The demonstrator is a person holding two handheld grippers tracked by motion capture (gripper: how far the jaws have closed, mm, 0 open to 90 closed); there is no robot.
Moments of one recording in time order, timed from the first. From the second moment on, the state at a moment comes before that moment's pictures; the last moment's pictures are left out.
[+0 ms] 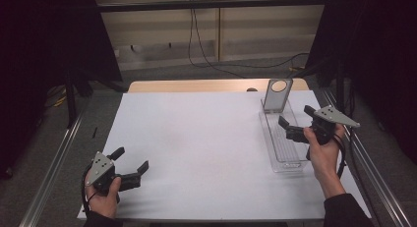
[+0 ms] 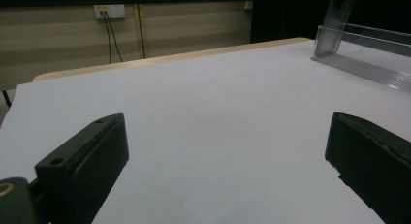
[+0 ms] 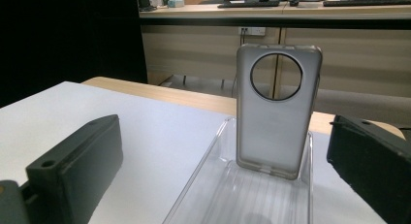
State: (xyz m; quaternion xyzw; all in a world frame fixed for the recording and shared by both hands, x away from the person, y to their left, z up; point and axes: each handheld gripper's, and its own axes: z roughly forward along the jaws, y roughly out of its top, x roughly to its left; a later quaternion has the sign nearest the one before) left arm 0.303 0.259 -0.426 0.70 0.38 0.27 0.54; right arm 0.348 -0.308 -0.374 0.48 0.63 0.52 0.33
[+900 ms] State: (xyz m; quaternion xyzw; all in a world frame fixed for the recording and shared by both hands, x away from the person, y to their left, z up) left arm 0.293 0.254 -0.424 0.69 0.38 0.27 0.55; right arm 0.287 -0.316 -0.406 0.48 0.62 0.52 0.33
